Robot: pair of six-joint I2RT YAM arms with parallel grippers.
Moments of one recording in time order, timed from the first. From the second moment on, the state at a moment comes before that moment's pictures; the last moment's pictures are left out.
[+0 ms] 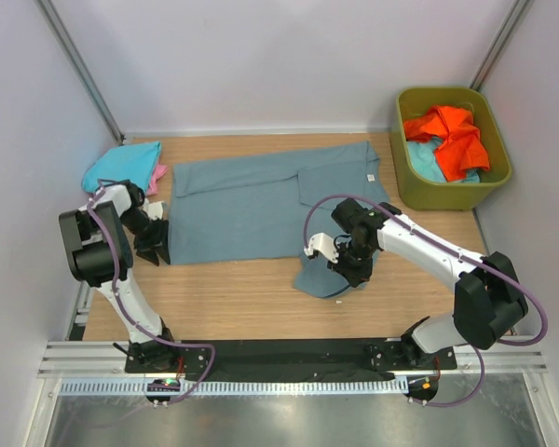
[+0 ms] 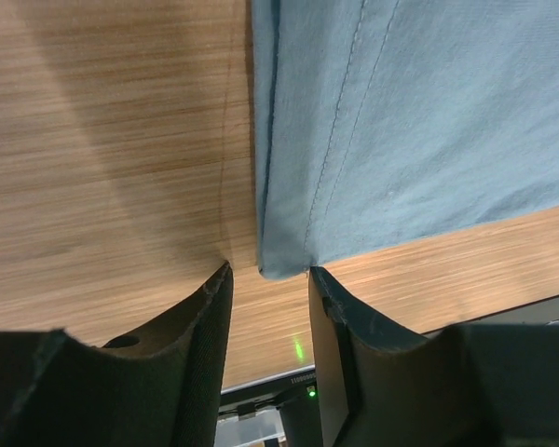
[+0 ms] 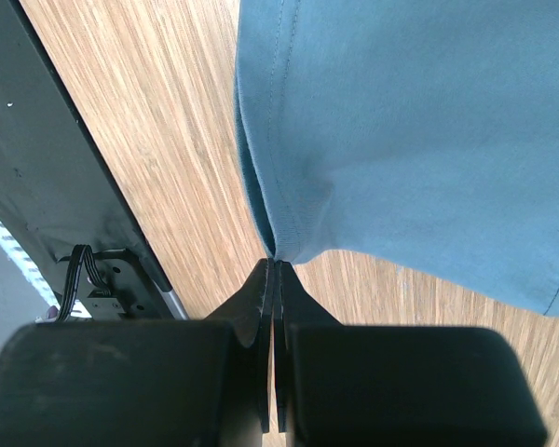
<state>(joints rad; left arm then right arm) 0.29 1.92 1.24 -1.02 0.24 0.26 0.59 1.44 1.01 -1.07 -0.29 -0.73</state>
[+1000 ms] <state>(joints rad) 0.24 1.95 1.27 -1.02 0.26 0.26 0.56 1.44 1.00 -1.05 -0.28 -0.73</state>
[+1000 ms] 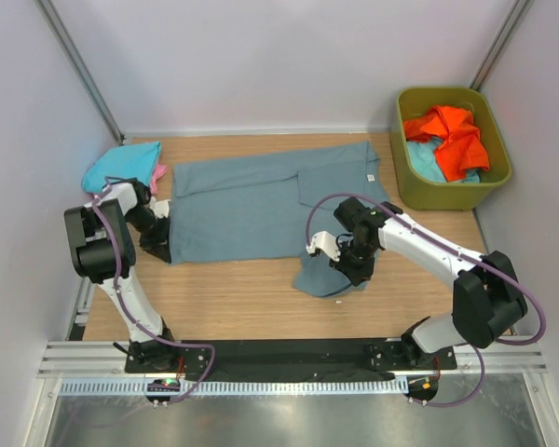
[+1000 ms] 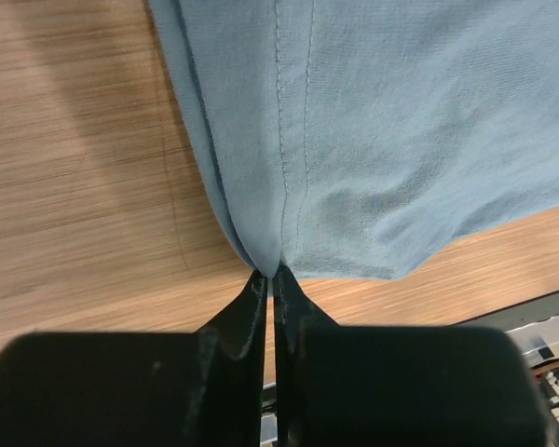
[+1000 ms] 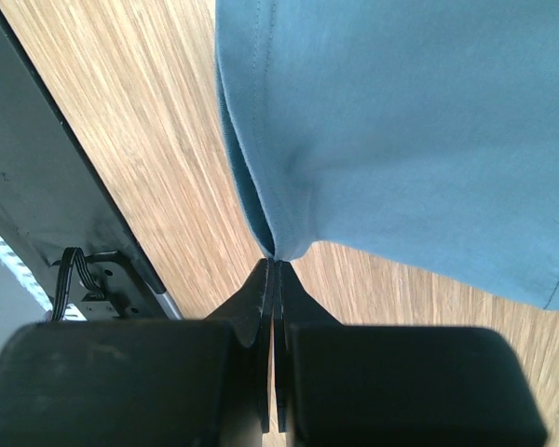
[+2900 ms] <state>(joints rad) 0.20 2.25 2.09 -1.31 0.37 0.29 0.17 1.89 1.91 -0.83 -0.14 -0.60</state>
